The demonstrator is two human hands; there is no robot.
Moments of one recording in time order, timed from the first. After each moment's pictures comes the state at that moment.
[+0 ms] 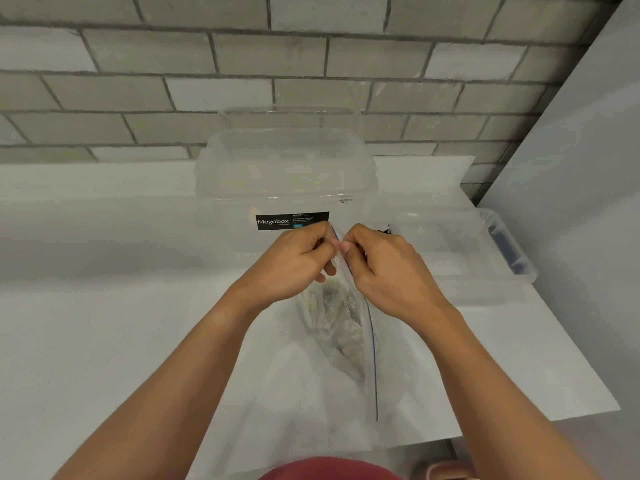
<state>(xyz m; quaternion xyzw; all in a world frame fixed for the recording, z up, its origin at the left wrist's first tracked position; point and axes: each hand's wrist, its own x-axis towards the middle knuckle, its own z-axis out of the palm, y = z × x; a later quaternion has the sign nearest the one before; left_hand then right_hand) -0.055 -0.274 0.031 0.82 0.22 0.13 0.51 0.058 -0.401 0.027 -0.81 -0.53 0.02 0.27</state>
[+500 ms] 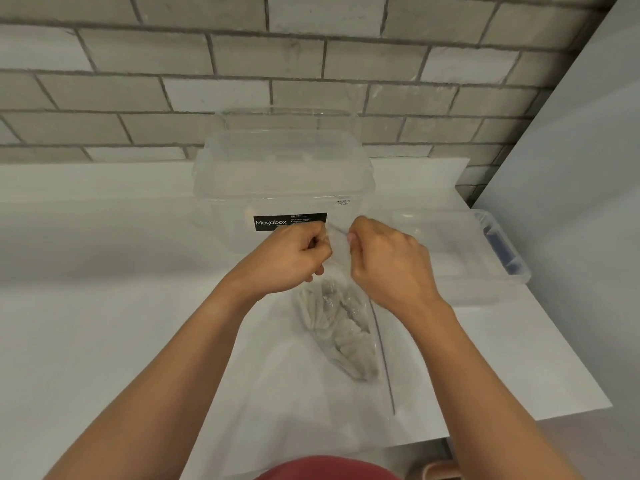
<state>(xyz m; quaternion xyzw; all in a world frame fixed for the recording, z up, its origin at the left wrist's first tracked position) -0.058 -0.264 0.037 0.86 0.23 0.10 0.45 0.058 -0.395 0.029 -0.86 -0.48 -0.09 0.18</state>
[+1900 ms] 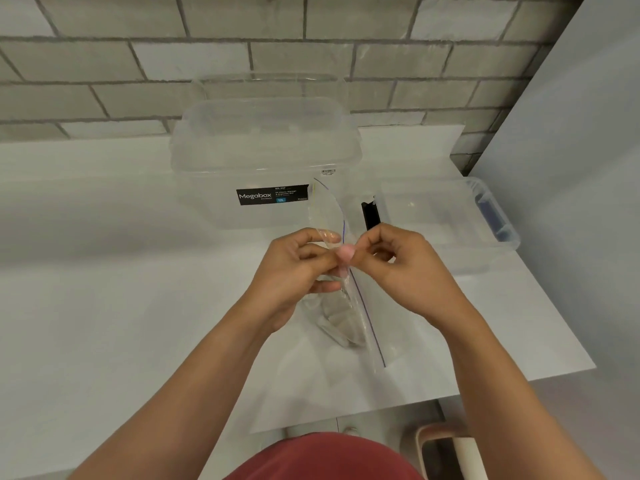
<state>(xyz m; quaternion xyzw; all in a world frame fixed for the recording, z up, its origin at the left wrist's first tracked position) -0.059 -0.330 0.003 0.57 0.30 0.15 0.75 0.060 -0.455 0.021 -0.78 -0.38 0.22 0.45</state>
